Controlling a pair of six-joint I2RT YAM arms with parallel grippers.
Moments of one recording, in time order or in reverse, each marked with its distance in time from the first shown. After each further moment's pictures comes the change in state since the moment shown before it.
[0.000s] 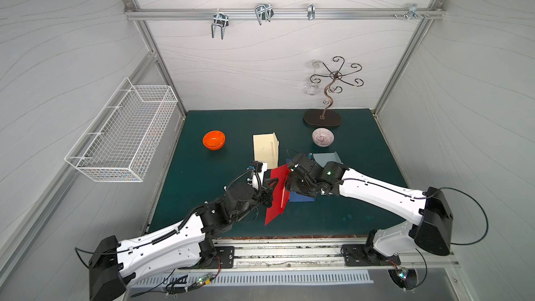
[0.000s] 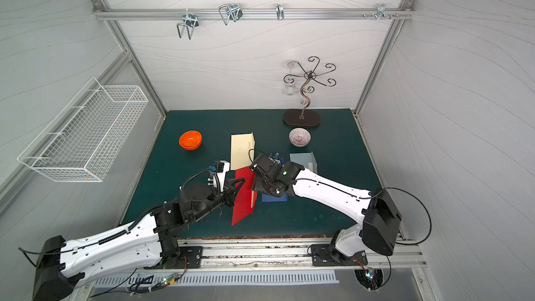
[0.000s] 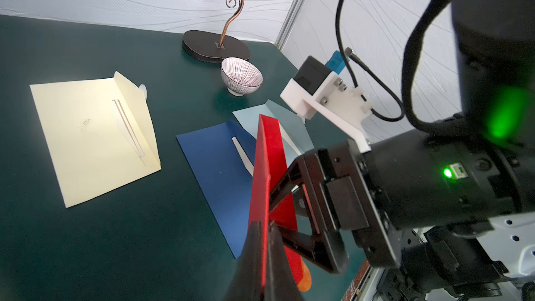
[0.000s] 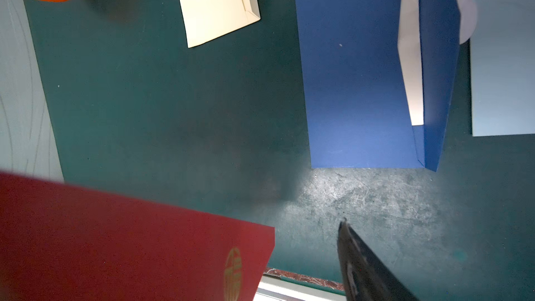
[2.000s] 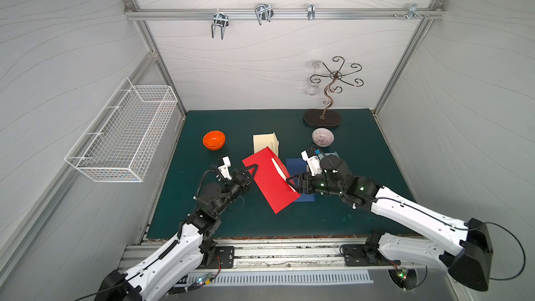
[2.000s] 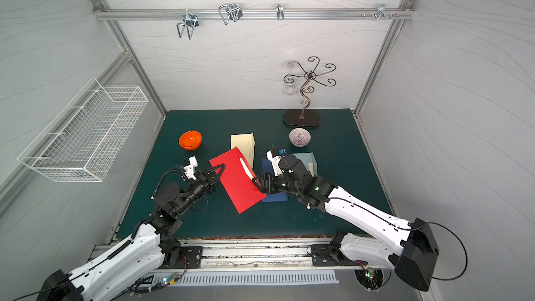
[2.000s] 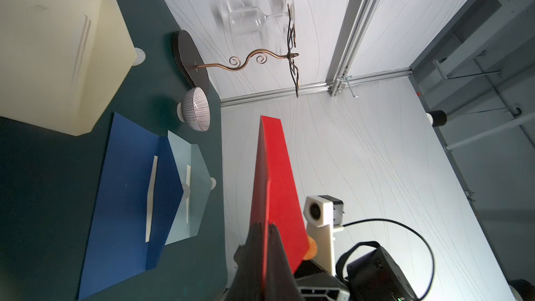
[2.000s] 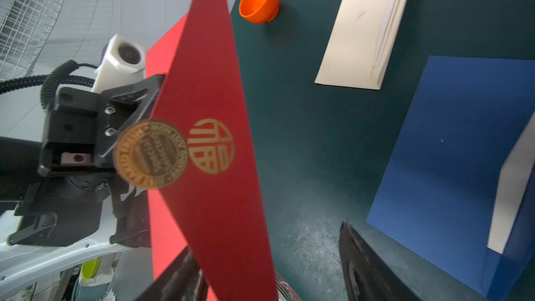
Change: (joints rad) left arm 0.492 -0.098 -0.282 0.531 0.440 -0.939; right arm -0.144 -0.372 -0.357 0.490 -0.318 -0.409
